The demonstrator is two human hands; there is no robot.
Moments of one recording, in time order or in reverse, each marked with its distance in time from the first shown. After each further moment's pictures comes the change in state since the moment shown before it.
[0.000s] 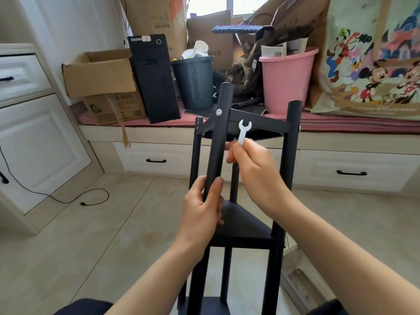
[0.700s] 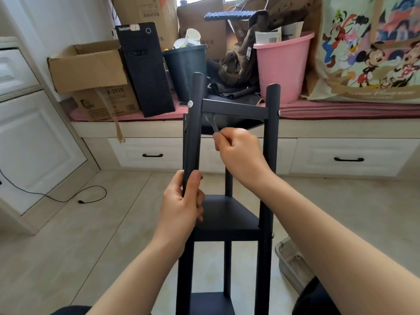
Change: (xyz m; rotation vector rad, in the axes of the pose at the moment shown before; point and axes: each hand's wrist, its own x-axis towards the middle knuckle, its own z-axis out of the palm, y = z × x) left_hand 0.001 -0.004 -0.029 0.061 0.071 -0.027; right_hand 0.027 0.013 0.017 -0.280 0.021 0.022
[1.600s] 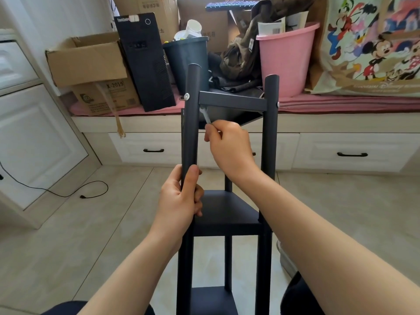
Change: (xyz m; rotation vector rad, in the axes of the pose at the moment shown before) left_hand 0.002 -0.001 -0.004 0.009 0.005 -0.049; right_hand 0.010 0.002 0.031 0.027 0.097 0.010
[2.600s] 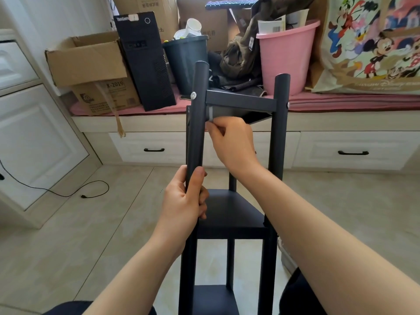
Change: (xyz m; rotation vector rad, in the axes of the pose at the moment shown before) left_hand -0.006 0.003 0.002 -0.028 -0.057 -0.003; right_hand 0.008 0.002 -0.002 0.021 0.024 -0.076
